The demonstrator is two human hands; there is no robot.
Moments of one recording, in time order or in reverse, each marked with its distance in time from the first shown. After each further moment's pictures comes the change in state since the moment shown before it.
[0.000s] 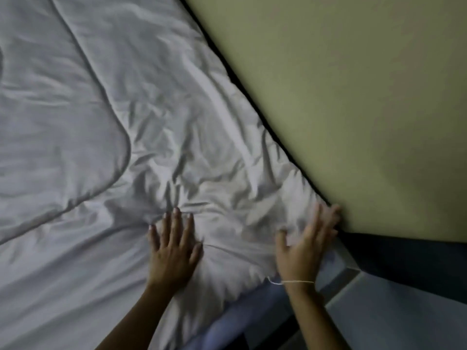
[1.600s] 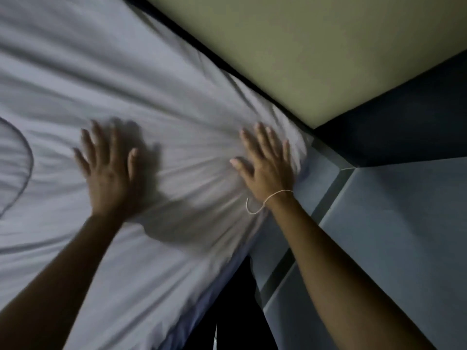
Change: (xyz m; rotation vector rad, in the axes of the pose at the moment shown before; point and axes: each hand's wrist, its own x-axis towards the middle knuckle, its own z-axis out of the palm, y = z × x) left_hand 0.084 0.022 -0.014 -0.066 0.295 0.154; right_hand -0.006 0.118 0.050 -0.290 -0.339 -0.144
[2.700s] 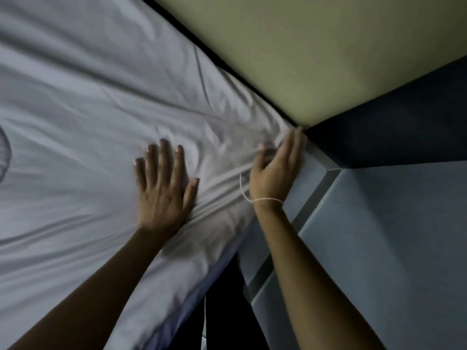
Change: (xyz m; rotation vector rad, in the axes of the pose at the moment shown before) left_hand -0.054 0.080 0.038 0.145 -0.092 0.240; right_hand -0.006 -0.020 -0.013 0.287 0.432 0.476
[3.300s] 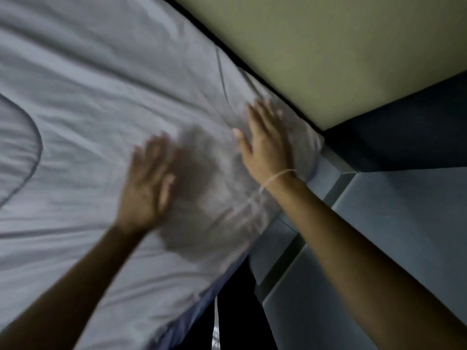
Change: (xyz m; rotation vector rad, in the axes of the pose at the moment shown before) left_hand -0.006 -0.063 -0.038 -0.319 0.176 0.243; right_hand 0.030 -0.044 0.009 -0.058 -0.232 -0.582
